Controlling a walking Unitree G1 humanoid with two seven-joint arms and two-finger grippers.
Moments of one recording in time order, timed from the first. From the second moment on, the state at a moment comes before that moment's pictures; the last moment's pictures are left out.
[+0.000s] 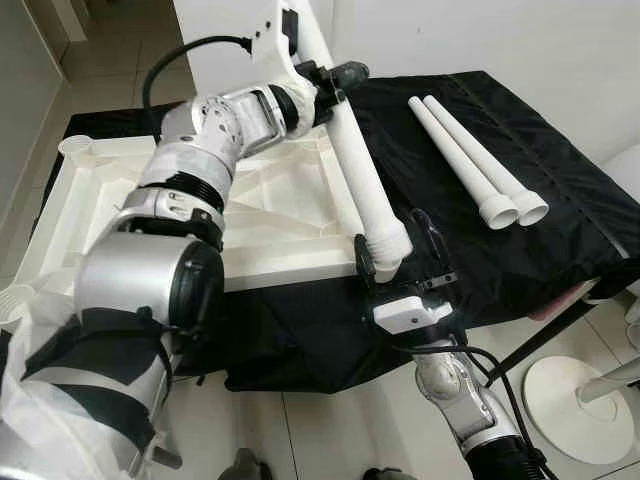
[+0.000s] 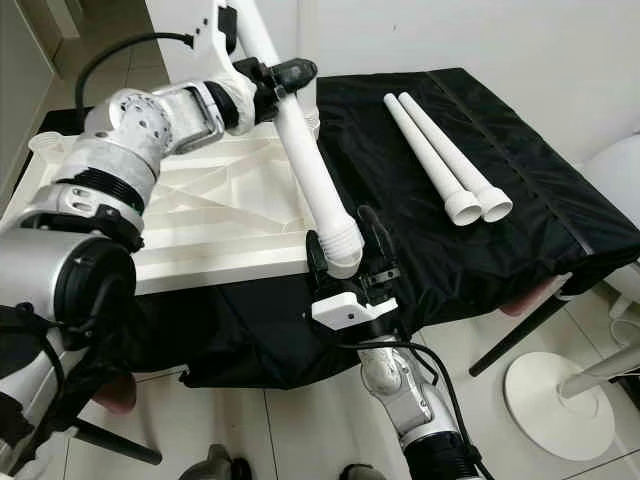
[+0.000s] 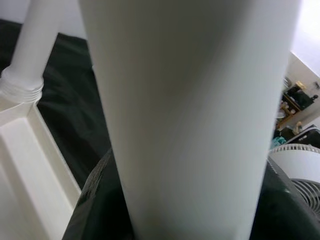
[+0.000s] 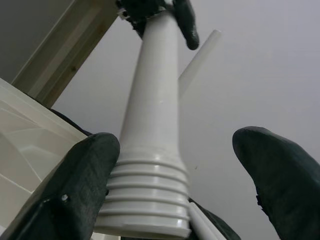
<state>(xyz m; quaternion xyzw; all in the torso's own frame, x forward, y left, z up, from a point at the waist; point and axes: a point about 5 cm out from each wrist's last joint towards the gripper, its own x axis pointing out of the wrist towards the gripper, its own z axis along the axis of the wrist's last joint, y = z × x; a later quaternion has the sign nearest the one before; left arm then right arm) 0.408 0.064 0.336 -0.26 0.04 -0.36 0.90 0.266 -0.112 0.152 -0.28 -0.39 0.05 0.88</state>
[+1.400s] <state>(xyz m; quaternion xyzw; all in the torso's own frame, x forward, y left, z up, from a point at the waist) 0.383 0.039 0.353 -0.15 -0.20 -0.31 0.92 0.320 -0.113 0.192 -0.10 -0.19 0.11 0.97</state>
